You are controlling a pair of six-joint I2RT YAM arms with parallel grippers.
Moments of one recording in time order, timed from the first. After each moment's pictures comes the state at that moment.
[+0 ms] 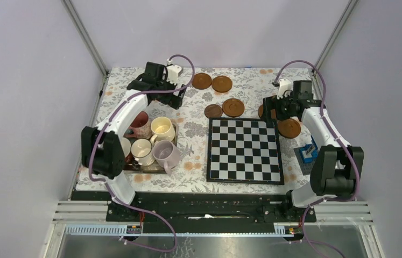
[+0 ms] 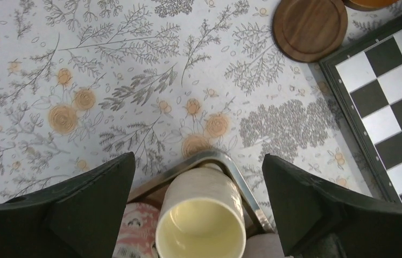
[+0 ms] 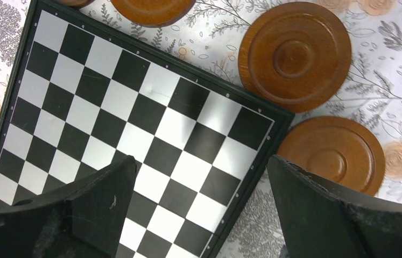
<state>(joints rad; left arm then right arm) -0.29 1.70 1.50 -0.60 0.17 0.21 -0.04 1.49 1.13 -0.55 -0.41 -0.25</state>
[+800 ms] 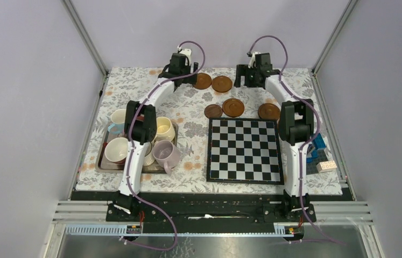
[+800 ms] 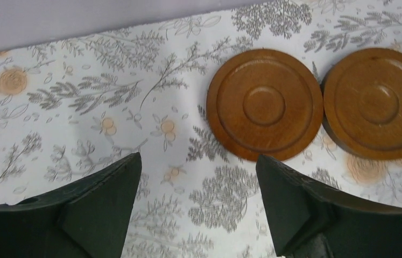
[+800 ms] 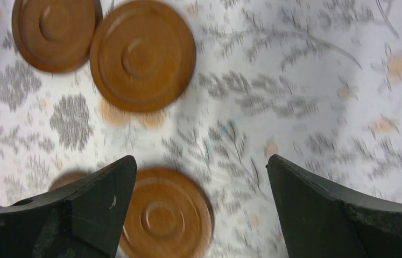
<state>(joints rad) -0.31 2.46 2.19 -0.30 -0.07 -0.08 0.16 2.28 1.93 -0.41 -0.21 0.13</state>
